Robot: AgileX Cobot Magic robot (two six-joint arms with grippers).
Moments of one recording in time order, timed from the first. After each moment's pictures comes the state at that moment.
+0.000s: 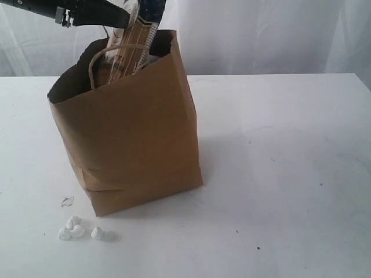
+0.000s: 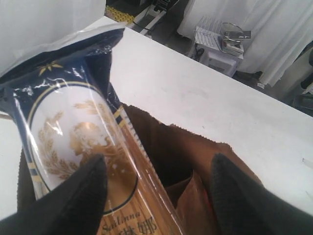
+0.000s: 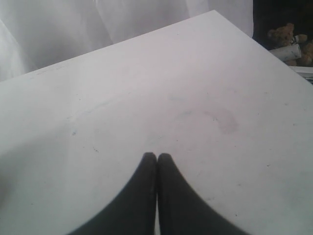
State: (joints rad) left arm -0.11 1.85 -1.77 -1.17 1.27 1.17; right arm 0.04 0.57 -0.08 1.03 -0.13 -0.69
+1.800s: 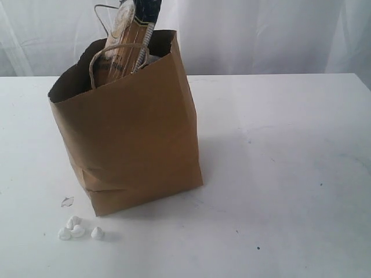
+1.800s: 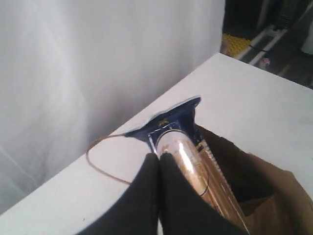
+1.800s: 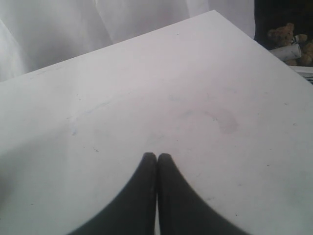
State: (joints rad) left arm -0.01 1.57 -1.77 -0.94 1.04 1.01; right arm 0.04 0.57 -0.08 1.03 -0.13 -0.69
